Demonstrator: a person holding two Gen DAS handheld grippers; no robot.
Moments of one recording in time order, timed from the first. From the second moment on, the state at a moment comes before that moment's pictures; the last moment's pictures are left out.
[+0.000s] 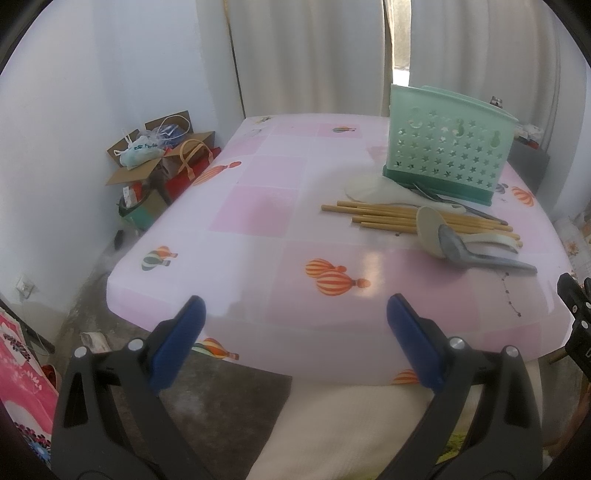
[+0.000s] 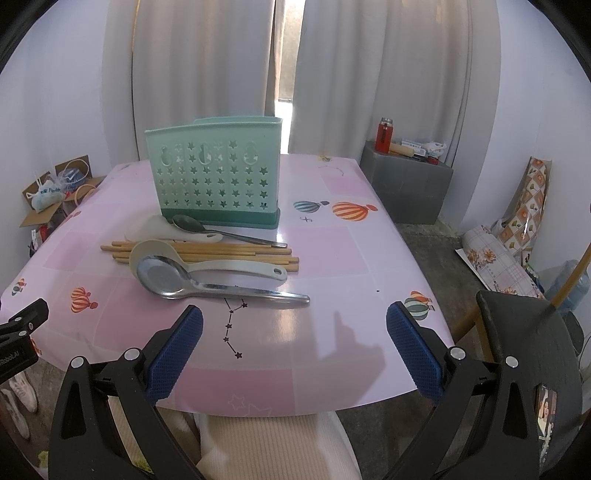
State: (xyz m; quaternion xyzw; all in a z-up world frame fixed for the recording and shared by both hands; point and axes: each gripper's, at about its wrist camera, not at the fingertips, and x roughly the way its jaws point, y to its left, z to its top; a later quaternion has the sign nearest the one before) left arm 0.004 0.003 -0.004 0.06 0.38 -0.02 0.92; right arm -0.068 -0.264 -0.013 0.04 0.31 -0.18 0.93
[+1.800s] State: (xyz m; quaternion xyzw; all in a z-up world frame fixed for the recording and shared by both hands) left arm 0.003 0.011 -0.004 0.06 0.38 -0.01 0.92; right arm -0.069 -0.263 -0.014 0.04 0.31 -0.18 0.93
